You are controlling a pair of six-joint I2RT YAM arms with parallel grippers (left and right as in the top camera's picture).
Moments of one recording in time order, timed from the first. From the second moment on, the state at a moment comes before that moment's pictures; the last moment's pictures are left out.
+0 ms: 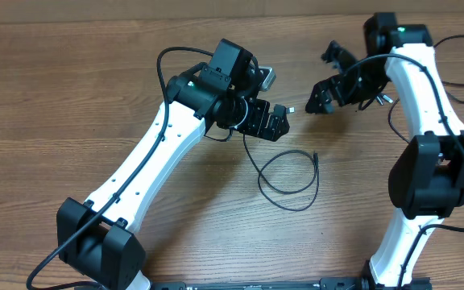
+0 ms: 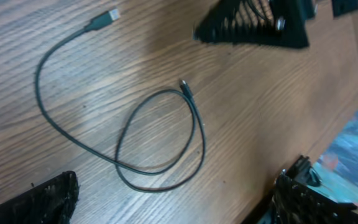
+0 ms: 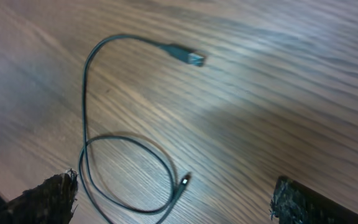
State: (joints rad) left arm -0.53 1.78 1.65 -0.96 0.46 -0.26; right arm 0.01 2.11 1.90 -1.35 -0.45 -0.47
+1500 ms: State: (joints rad) left arm -0.35 1.78 1.65 -1.10 -0.01 -0.18; right arm 0.18 2.11 1.52 -1.10 -0.52 -0.87
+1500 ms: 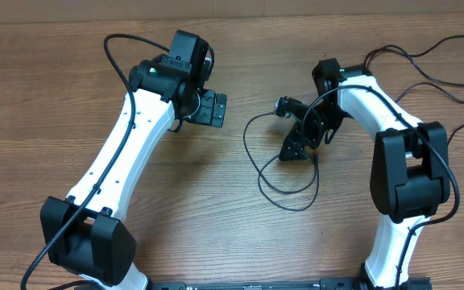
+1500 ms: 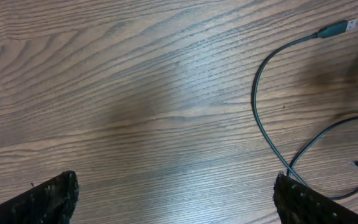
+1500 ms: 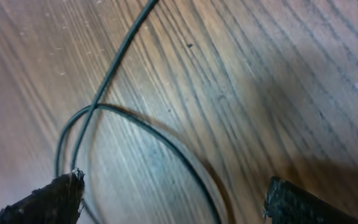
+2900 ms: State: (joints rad) left arm -0.35 1.78 1.65 -1.10 -0.01 -0.18; right arm 0.18 2.09 1.38 -1.12 -0.55 -0.90
